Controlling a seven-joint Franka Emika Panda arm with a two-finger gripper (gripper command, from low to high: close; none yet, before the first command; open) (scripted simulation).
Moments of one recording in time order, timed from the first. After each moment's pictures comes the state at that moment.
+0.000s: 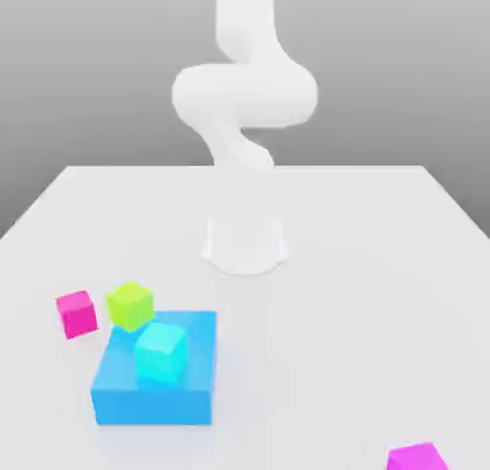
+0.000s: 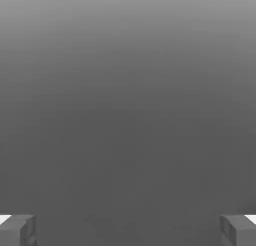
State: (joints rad) arm -0.01 -0.74 -0.05 -2.34 -0.03 2.34 0.72
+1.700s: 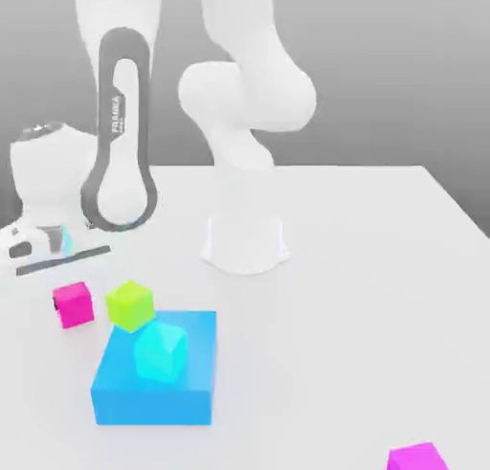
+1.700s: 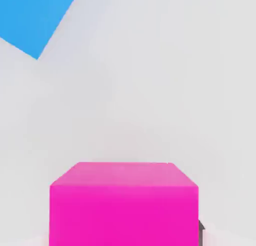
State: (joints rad) arm -0.39 0.08 -0.48 -2.84 0.16 2.91 -0.78
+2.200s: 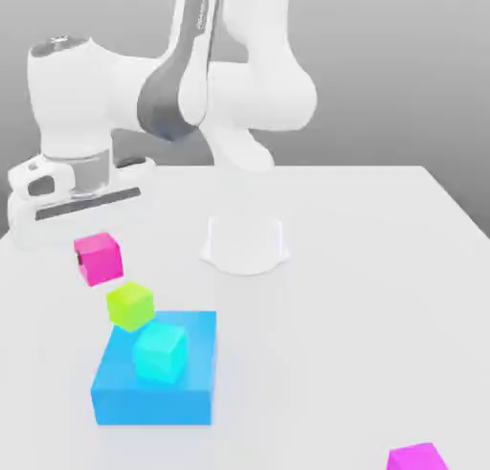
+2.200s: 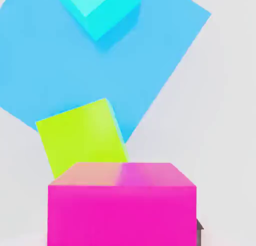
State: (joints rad) arm -0.38 -0.40 -0.25 -2.88 -0.15 2.48 -0.30
